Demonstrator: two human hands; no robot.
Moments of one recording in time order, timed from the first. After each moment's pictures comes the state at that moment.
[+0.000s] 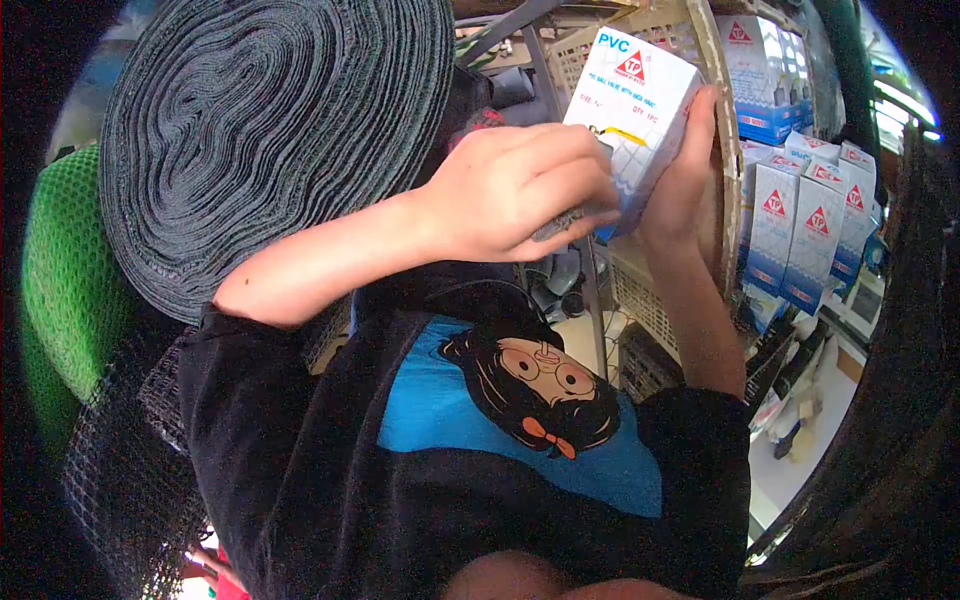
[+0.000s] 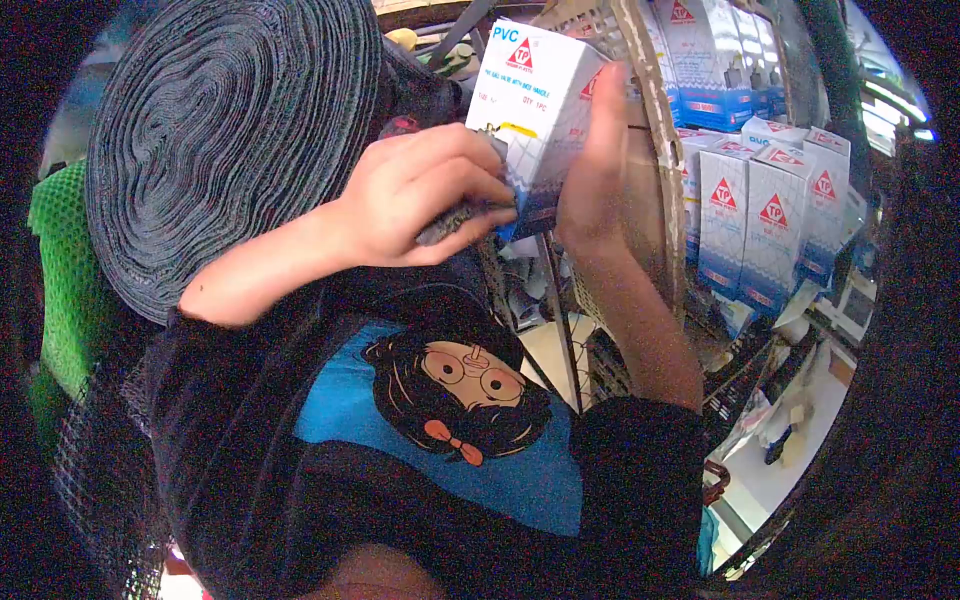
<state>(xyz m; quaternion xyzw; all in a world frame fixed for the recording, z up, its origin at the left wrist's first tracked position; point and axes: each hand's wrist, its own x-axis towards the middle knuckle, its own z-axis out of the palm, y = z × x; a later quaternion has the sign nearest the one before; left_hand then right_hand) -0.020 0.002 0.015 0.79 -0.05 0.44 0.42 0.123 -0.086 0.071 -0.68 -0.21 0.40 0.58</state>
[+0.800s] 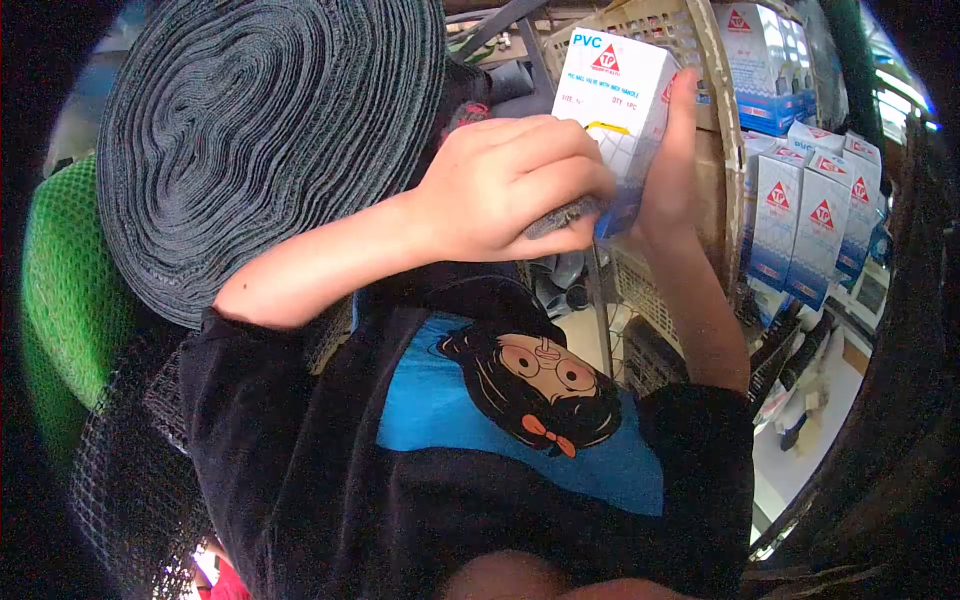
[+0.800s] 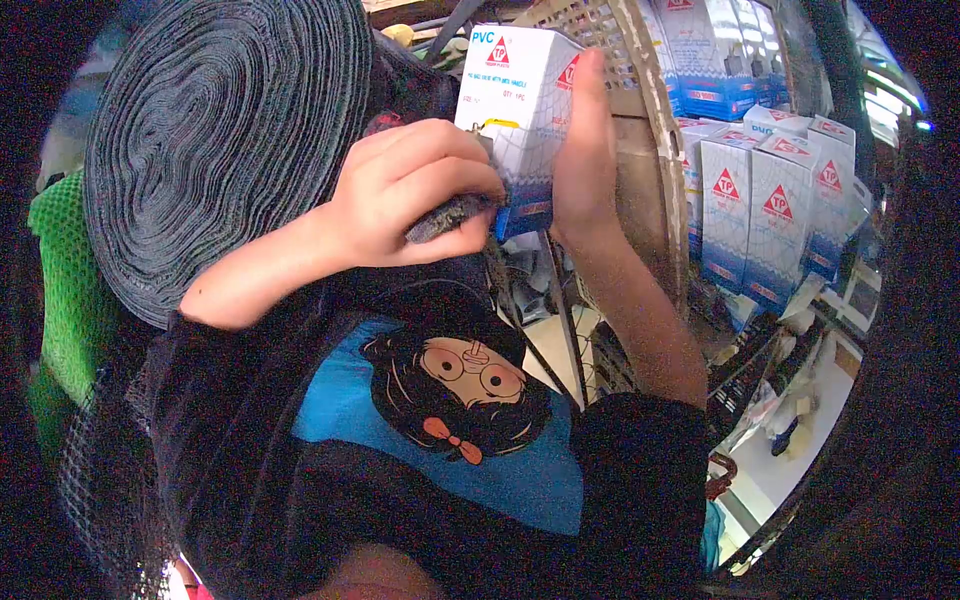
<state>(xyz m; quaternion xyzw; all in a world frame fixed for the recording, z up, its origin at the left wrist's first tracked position) -0.021 0.003 0.014 0.80 -0.03 0.44 0.40 0.126 -0.086 0.063 -0.67 -0.15 0.45 0.57</state>
